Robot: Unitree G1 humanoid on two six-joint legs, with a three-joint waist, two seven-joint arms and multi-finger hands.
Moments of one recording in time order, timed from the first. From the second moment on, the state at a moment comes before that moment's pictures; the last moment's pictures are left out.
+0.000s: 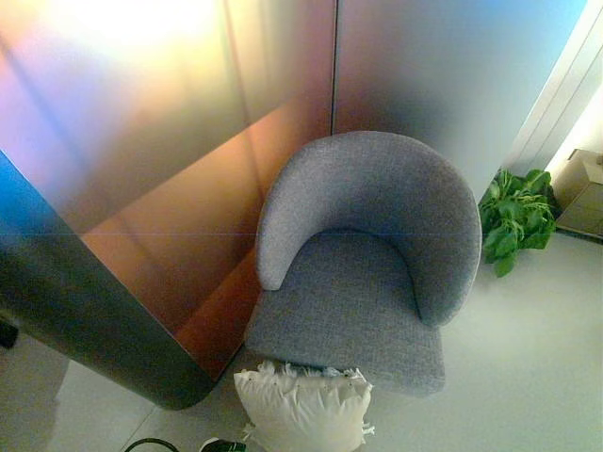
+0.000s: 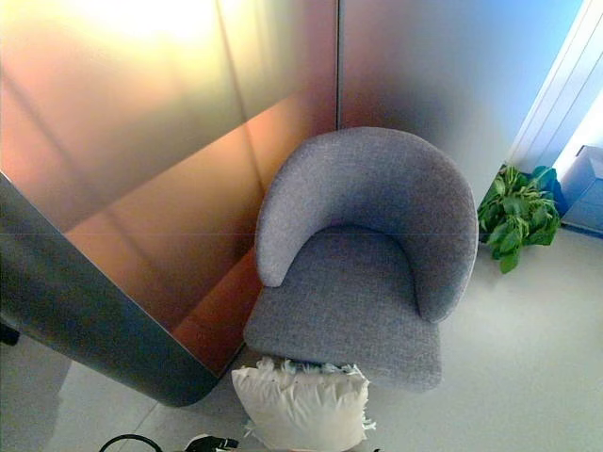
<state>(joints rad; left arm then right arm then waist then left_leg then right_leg) -0.05 0.22 -0.37 1.24 -0.09 0.12 -0.08 -0.04 -0.27 0.18 1.29 0.34 0.26 0.16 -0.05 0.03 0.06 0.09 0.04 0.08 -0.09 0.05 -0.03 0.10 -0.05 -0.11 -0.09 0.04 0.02</state>
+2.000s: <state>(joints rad) -0.75 0.46 -0.45 1.20 -0.45 0.08 0.21 -0.66 -0.50 0.27 1.26 0.52 0.43 0.22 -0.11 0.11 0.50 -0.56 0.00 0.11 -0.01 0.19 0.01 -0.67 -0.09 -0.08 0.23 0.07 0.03</state>
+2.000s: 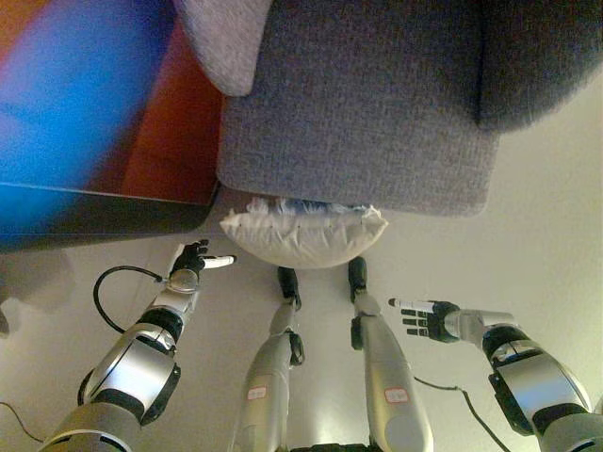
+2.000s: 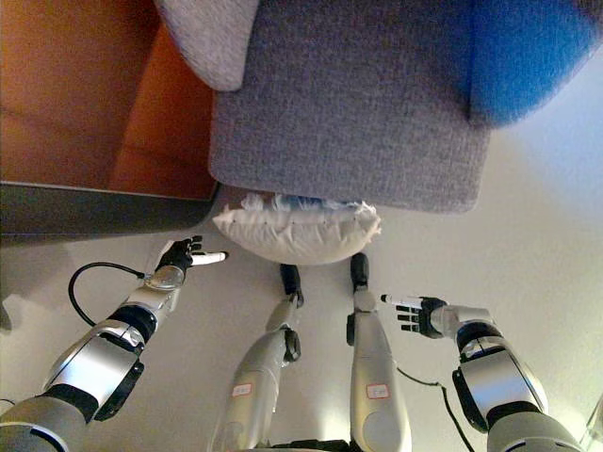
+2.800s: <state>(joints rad) -0.94 0.48 -0.43 1.16 -0.67 0.06 0.30 -0.76 -0.52 0.27 1.25 0.60 0.45 0.19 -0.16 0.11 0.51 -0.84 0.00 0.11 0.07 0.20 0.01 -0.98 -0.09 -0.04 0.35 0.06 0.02</state>
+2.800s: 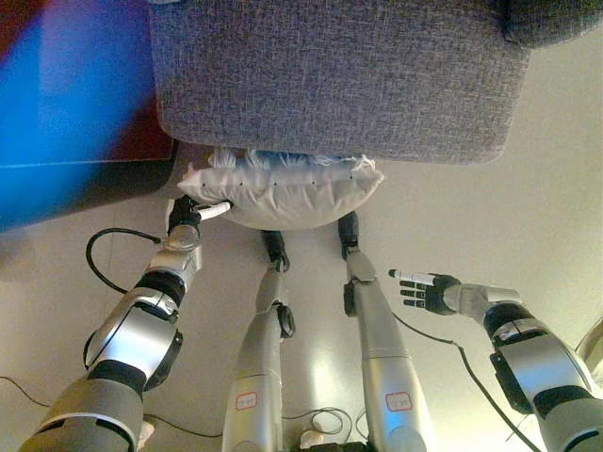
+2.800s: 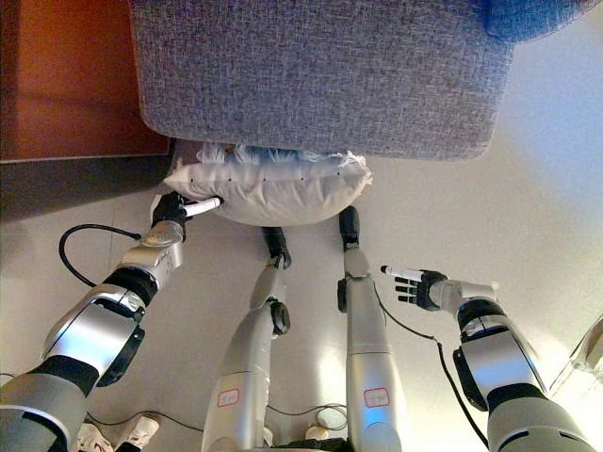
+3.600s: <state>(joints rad) -1.03 0.49 -0.41 1.16 -0.80 0.04 0.28 -0.78 -0.51 0.23 1.25 0.63 0.45 0.18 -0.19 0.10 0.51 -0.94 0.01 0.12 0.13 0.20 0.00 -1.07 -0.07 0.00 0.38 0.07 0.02</state>
